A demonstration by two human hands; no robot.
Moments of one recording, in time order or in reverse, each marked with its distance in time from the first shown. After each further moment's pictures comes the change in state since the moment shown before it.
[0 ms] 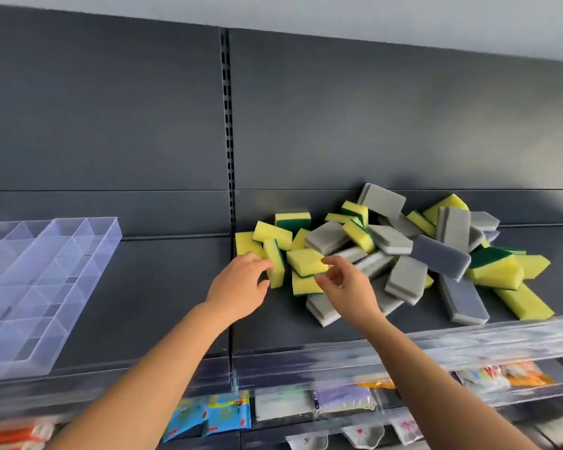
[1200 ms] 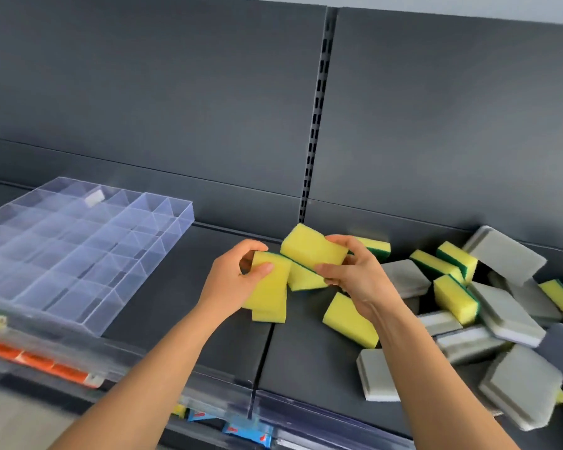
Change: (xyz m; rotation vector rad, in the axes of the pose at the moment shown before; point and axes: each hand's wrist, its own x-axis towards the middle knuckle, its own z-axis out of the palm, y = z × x) left_hand 0.001 -0.060 -0.028 -0.488 0.430 -0.381; right_hand 0.106 -0.067 0.048 0.704 -0.502 0.185
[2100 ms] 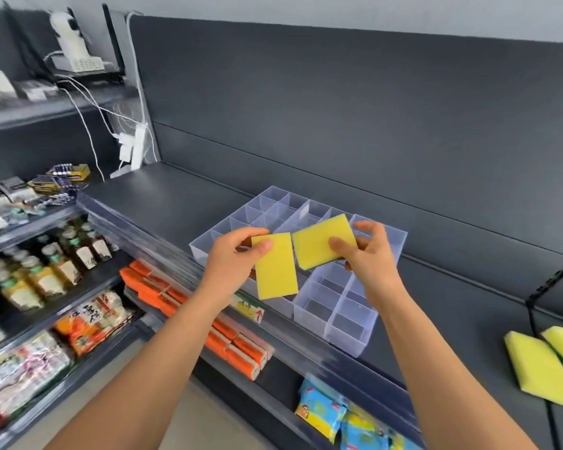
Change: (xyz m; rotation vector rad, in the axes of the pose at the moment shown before) left_hand -0.063 -0.137 -0.382 -0.229 0.394 -0.212; right_hand 0.019 -0.009 0.418 -0.152 -0.117 -0.195
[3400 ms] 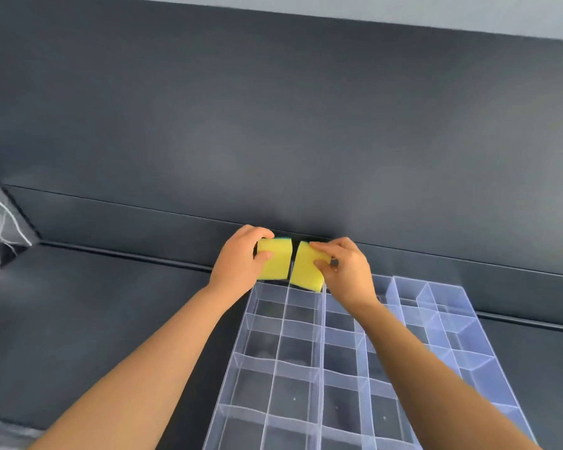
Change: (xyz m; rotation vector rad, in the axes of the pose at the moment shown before) left_hand 0.348 -0.081 -0.002 0.466 -0.389 0.462; right_hand 0.247 0.033 0.128 -0.741 0.338 -0.214
